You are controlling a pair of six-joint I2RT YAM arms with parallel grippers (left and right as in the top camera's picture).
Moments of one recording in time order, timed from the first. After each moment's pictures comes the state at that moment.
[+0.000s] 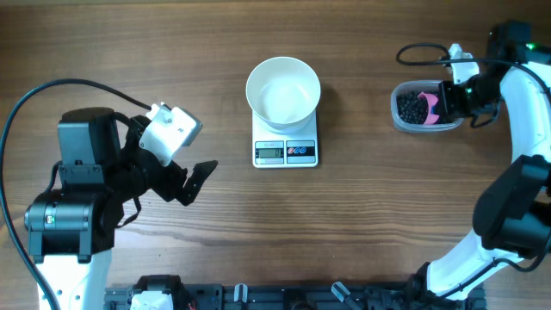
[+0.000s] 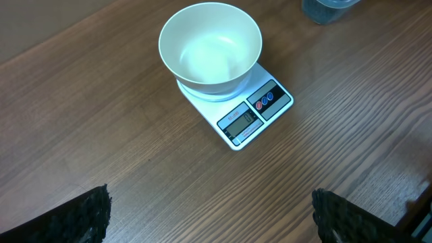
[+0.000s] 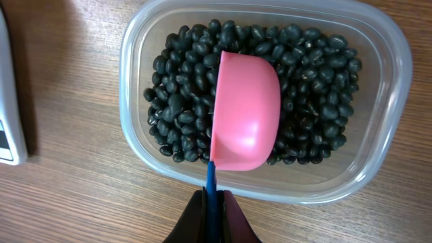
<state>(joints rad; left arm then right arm) -0.01 0.99 1.23 -1.10 0.46 0.54 -0.26 1.90 1.62 -1.17 -0.24 -0.37</state>
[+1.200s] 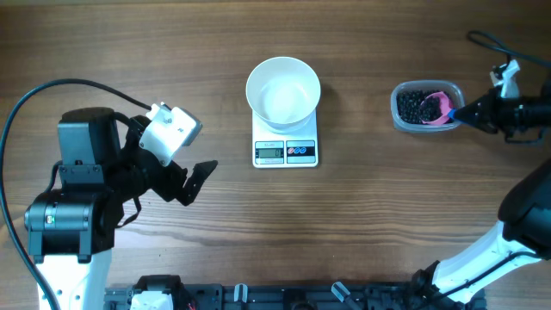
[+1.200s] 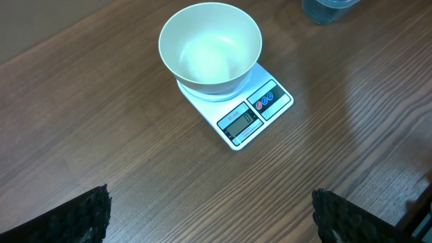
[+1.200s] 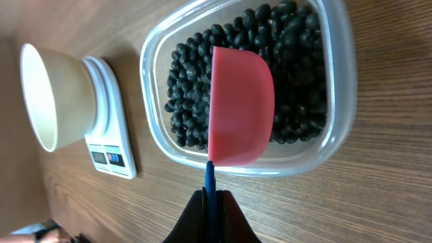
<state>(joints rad) -0.01 0.99 1.23 -1.10 0.46 0.54 -0.57 1.99 1.61 -1.25 -0.70 -0.36</state>
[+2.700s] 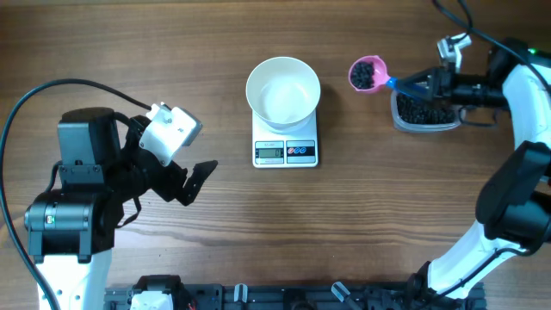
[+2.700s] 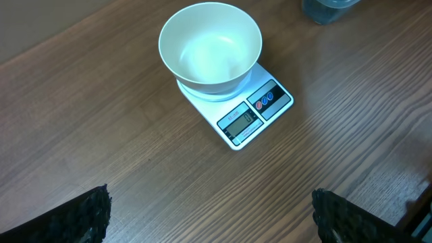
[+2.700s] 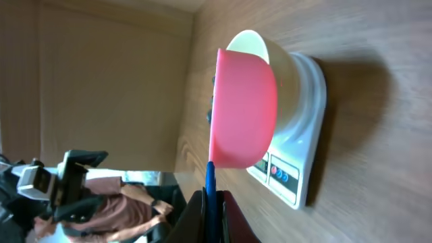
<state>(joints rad) -0.01 0.99 1.23 -1.10 0.46 0.54 -0.29 1.97 1.60 -1.26 -1.25 -0.33</state>
